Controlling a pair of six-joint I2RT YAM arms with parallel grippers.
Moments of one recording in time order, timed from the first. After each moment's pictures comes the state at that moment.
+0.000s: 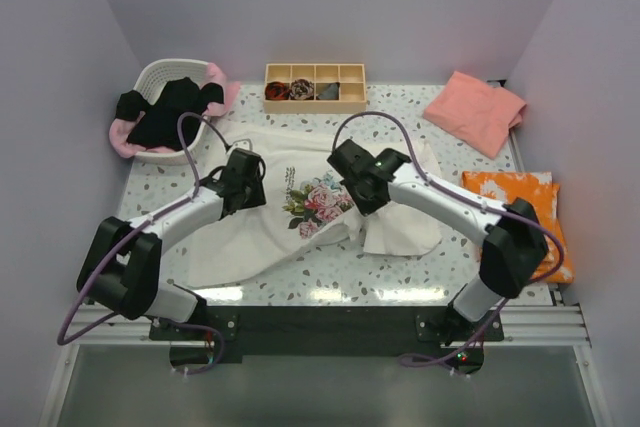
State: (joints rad) left arm -0.42 1.42 0.79 -0.30 -0.26 -0.54; right arm 0.82 1.54 1.28 -0.98 0.35 0.28
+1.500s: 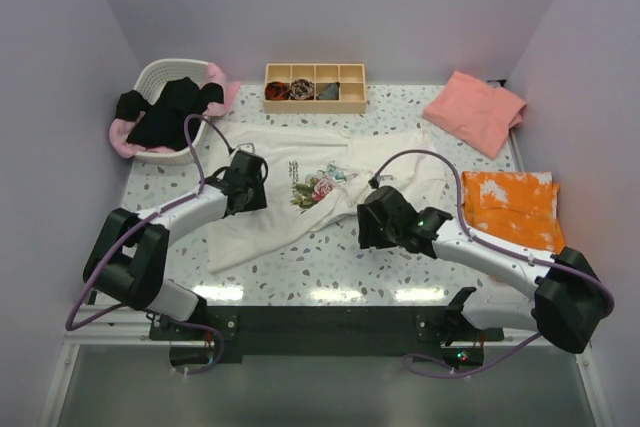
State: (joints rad) left arm -0.42 1.48 0.79 -0.30 -0.24 -0.54; right arm 0.80 1.21 0.76 -0.54 0.21 0.62
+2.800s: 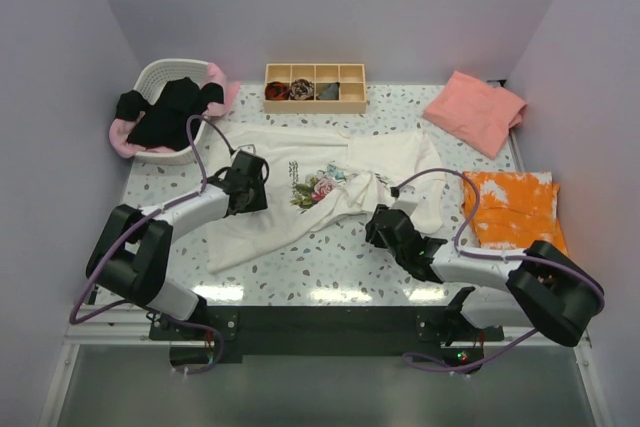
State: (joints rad) left arm -0.42 1.51 0.79 -0.29 -0.24 -0.54; right arm 0.83 1.26 0.35 0.22 0.49 0.79
